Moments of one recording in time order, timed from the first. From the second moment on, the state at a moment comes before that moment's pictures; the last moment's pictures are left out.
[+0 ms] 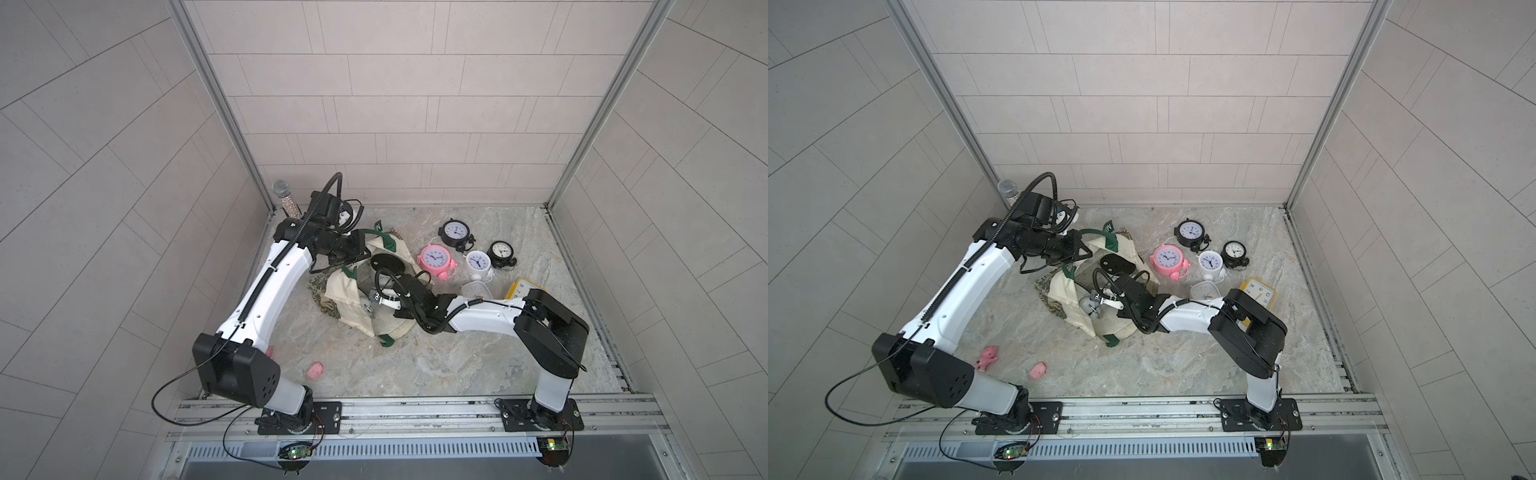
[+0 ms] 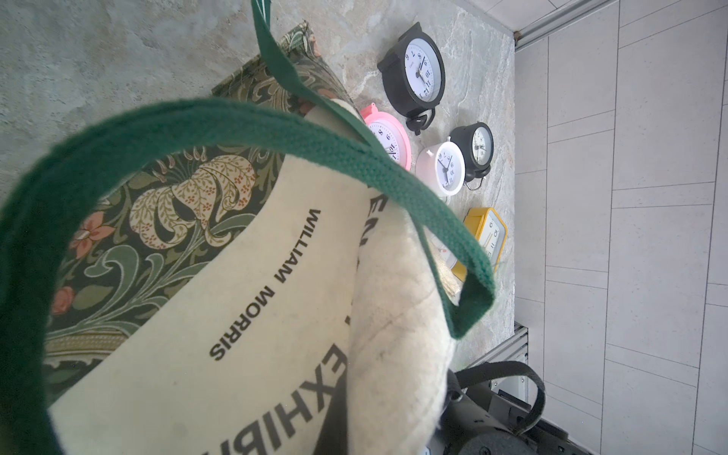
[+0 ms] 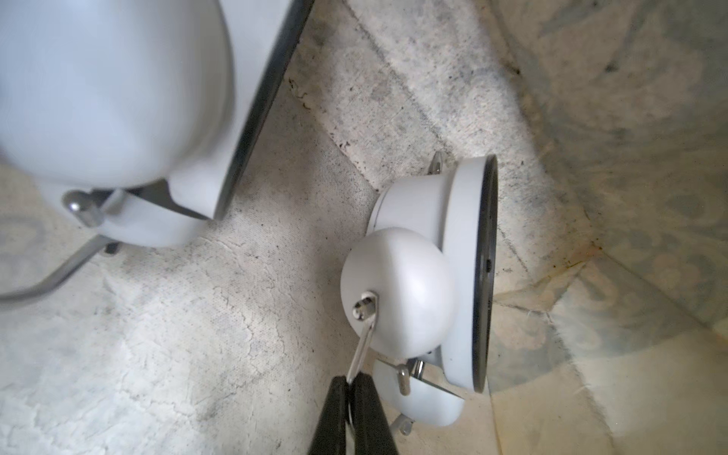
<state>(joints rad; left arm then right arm) -0.26 1.48 1.55 -1.05 0.48 -0.43 0.90 1.82 1.06 0.08 0.28 -0.64</state>
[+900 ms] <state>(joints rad) -0.26 1.48 1.55 -1.05 0.48 -0.43 0.80 1.81 1.07 0.14 0.15 -0.51</state>
